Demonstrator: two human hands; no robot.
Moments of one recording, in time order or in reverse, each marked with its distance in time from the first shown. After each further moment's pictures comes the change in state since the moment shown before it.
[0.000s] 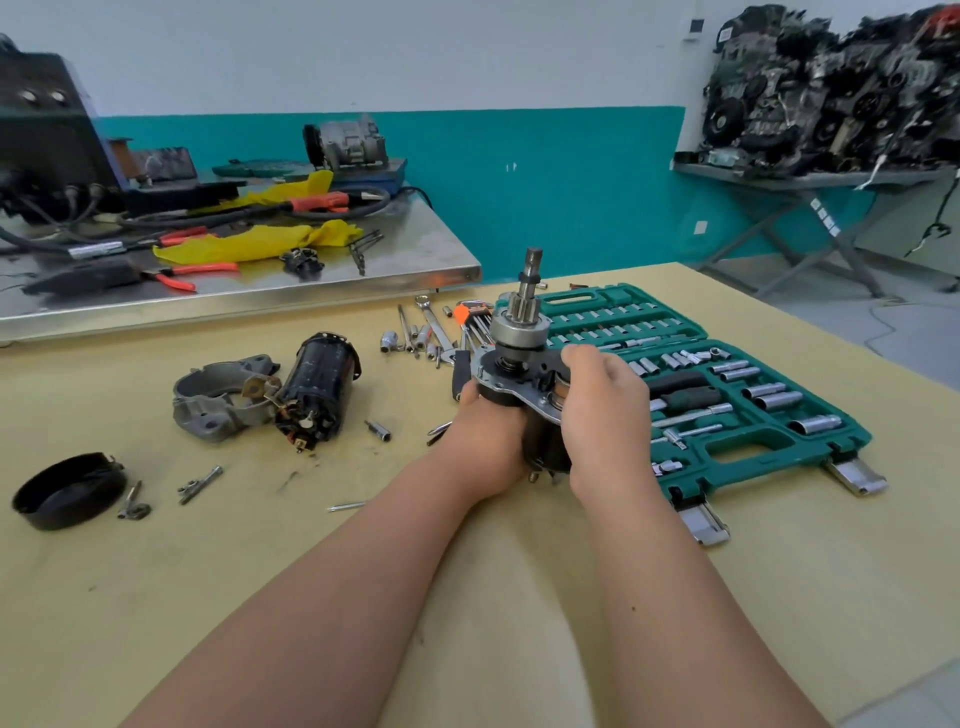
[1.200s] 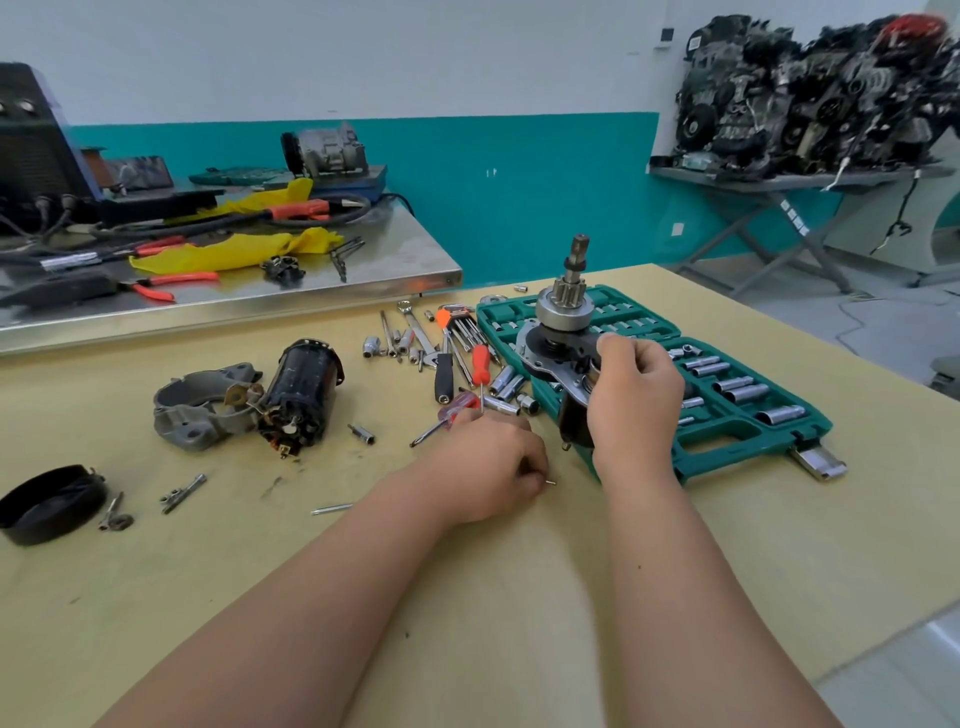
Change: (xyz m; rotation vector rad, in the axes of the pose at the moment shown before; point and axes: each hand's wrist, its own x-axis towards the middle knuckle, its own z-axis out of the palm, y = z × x) left_hand -0.012 0.015 -0.012 -0.121 -0.212 0.044; right_hand 0.024 0.002 -0.028 0.038 0.172 -0.176
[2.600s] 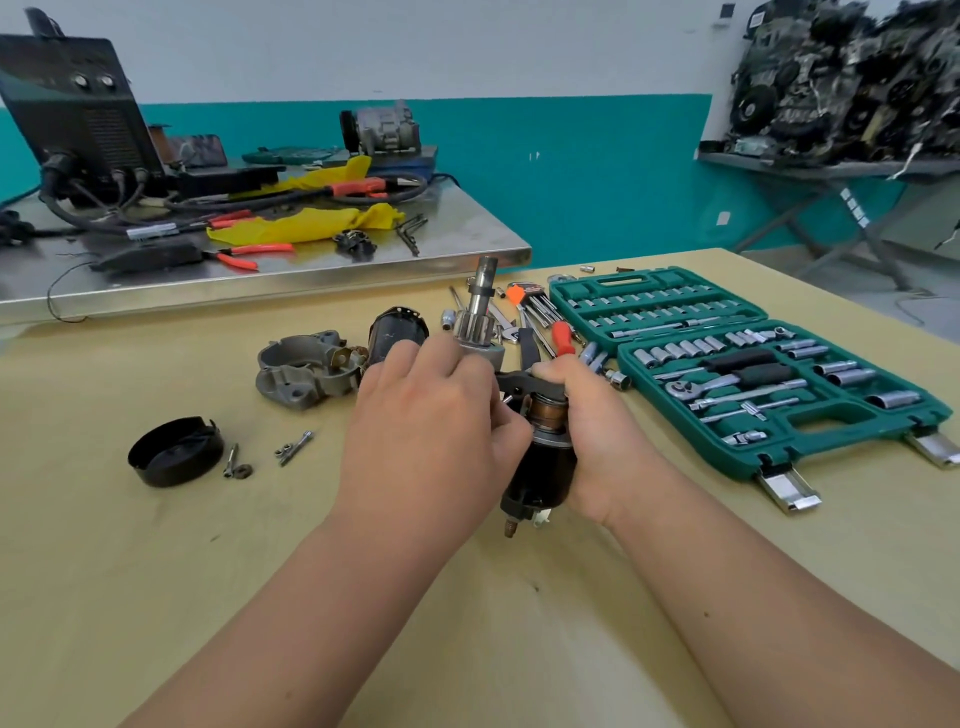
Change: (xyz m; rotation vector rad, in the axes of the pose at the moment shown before) left_hand -0.126 0.009 -0.086 0.224 0.626 -0.359; right_hand -0.090 0.001 0.061 0.211 -0.766 0.695
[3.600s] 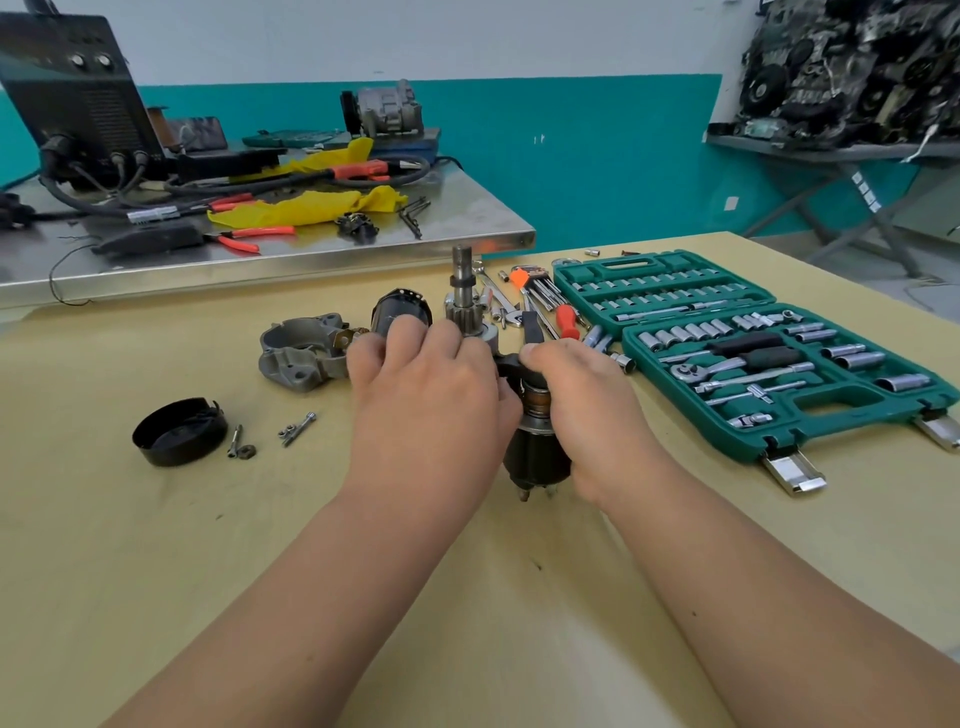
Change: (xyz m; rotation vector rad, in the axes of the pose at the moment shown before) left_hand 0.000 0.001 0.004 0.202 -0.110 -0.062; right_hand -0.016 -0.003 0.017 -0.366 0.245 -0.288
